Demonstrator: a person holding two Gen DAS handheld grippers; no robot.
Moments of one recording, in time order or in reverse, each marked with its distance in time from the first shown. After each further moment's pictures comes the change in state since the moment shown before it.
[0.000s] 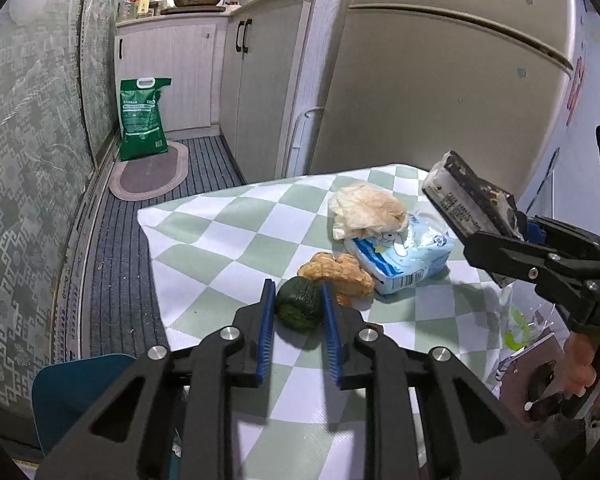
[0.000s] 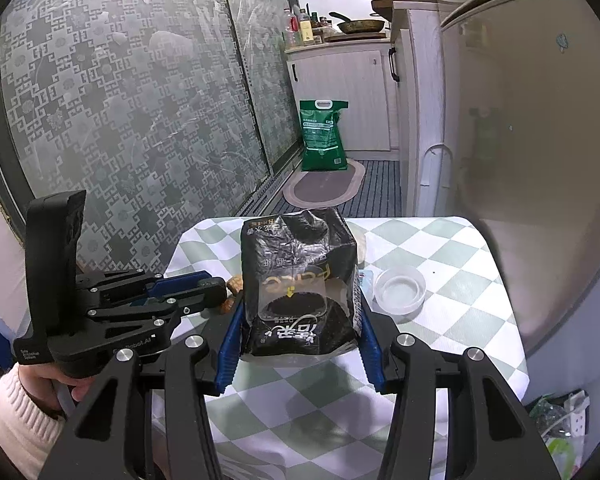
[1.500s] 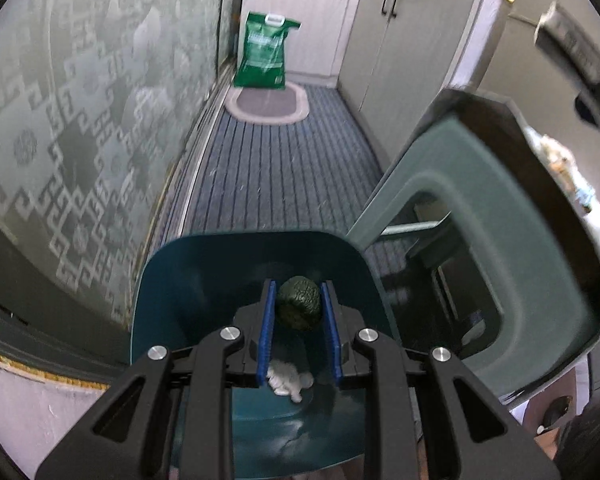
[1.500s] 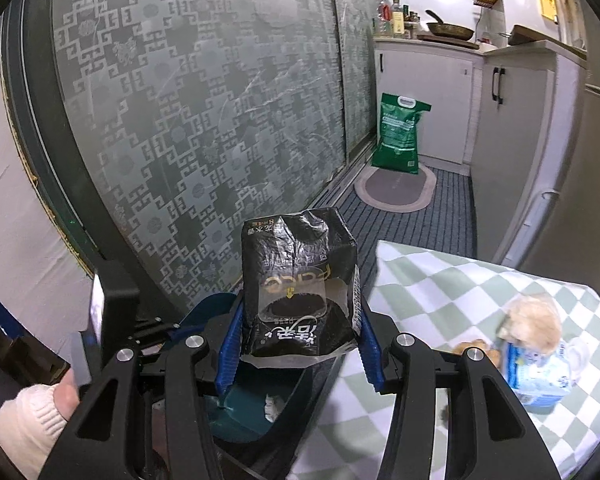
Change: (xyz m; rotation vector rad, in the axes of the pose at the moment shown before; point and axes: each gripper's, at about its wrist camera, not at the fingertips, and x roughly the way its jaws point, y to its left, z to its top) left arm -0.047 0.174 -0.119 -0.245 0.150 0.239; right arm 0.068 0.177 0.032 -0.183 0.080 0.118
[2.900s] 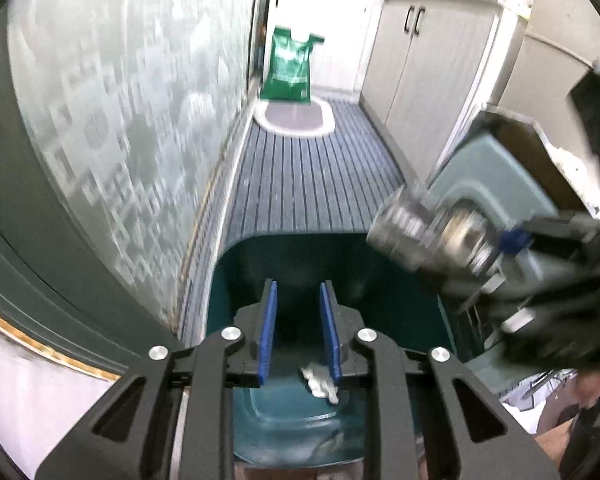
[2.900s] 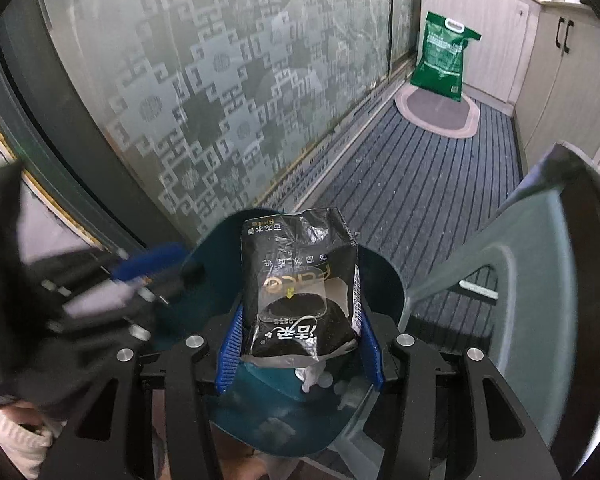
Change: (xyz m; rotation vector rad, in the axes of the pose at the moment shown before) left arm -0.038 0.045 -0.008 -0.020 -0.090 0.055; right arm 0.142 0.072 -0.048 -0.054 0.325 0.031
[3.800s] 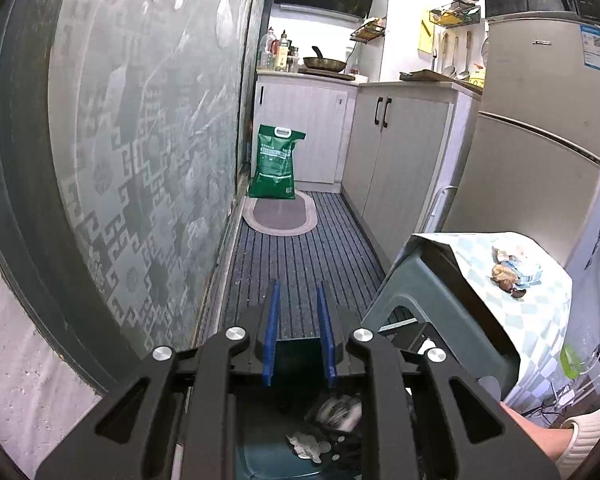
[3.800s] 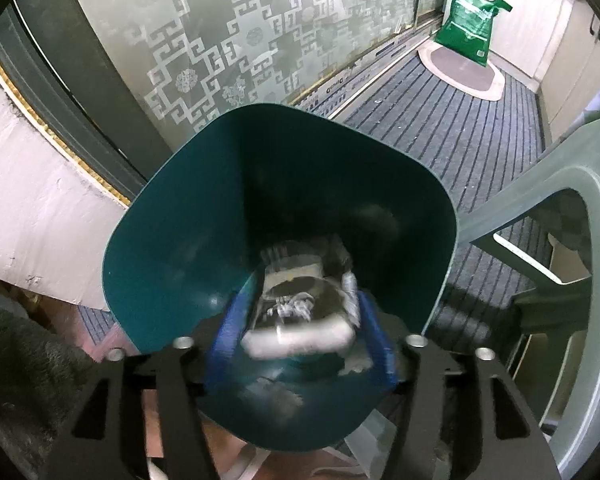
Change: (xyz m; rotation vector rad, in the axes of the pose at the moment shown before) left arm -0.097 -0.033 0.044 0.047 -0.311 -0.022; right arm 0.056 0.004 -0.044 -0.070 0.156 0.014
